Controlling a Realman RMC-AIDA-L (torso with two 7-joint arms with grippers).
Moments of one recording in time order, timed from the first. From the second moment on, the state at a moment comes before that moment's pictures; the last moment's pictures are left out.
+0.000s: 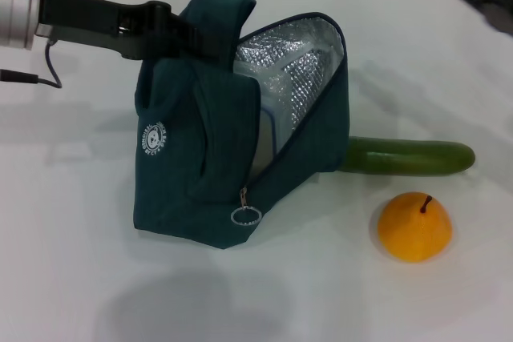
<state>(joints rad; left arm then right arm) -0.67 -1.97 0.76 0.98 2.04 1.76 -2.58 0.63 2.02 -0.68 -0.23 -1.31 -1.54 1.64</state>
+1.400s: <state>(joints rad) -0.67 -1.96 0.77 0.99 2.05 1.76 -2.55 0.93 1.92 -1.15 -0.88 -2.45 -1.58 1.78</state>
